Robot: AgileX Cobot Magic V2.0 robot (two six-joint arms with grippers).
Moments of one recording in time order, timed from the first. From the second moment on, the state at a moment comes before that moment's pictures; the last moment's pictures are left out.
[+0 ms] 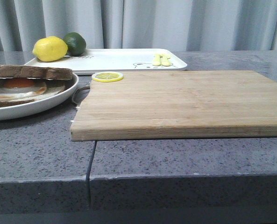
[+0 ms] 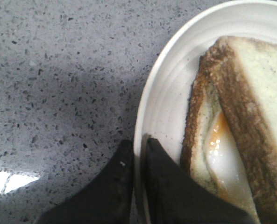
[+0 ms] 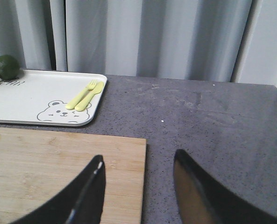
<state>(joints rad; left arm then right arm) -0.02 1.35 -0.80 -0.26 0.52 -0.22 0.08 0.42 -0.53 0.17 0.31 -0.15</state>
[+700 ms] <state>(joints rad) 0.03 1.15 -0.80 -0.48 0.56 -0.20 0.08 0.42 -0.53 0.17 0.31 -0.15</state>
